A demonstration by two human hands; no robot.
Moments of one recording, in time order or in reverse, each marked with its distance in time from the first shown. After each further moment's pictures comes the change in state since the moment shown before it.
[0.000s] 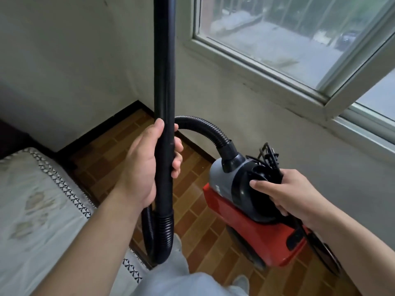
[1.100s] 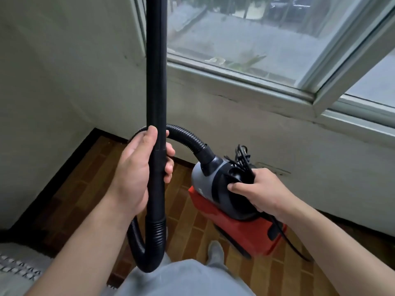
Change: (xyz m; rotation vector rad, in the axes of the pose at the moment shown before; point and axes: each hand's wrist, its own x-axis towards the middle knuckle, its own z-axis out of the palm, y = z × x) left_hand 0.203 0.044 -0.025 0.129 -0.255 -0.094; right_hand 0.137 -0.054 0.056 -0.027 0.203 0.100
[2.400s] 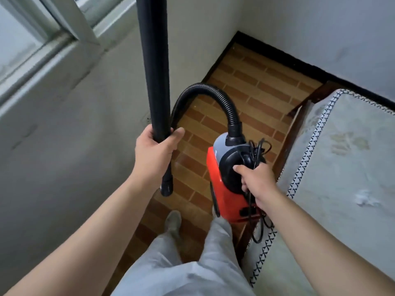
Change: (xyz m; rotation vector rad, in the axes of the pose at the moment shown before) left_hand 0.074 -0.146 0.142 0.776 -1.073 -0.178; right_hand -0.087 0.128 0.177 1.165 1.257 0.853
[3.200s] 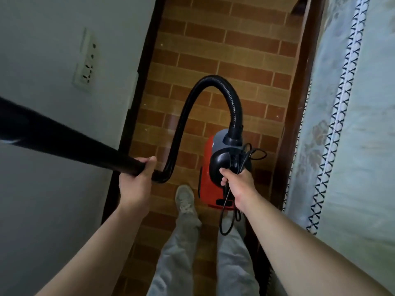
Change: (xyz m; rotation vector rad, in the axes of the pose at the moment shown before) left_hand 0.076 -0.326 0.003 0.220 -0.029 -0.381; right_hand 0.129 0.294 0.147 0.377 0.148 0.448
